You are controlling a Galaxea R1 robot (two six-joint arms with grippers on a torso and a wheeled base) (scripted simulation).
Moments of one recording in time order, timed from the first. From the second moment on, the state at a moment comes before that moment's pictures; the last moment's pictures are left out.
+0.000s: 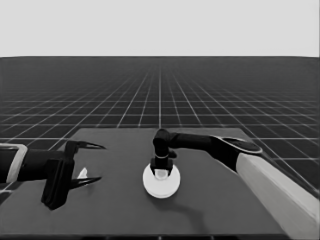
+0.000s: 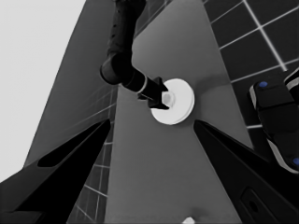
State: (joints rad) left arm -0.34 1.75 -0.42 0.31 0.68 0.35; right arm -0.08 3.06 -1.74 -0.25 -1.51 1.43
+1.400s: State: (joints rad) left arm -0.34 1.75 -0.42 0.31 0.68 0.35; right arm -0.08 3.06 -1.74 -0.25 -1.51 1.67
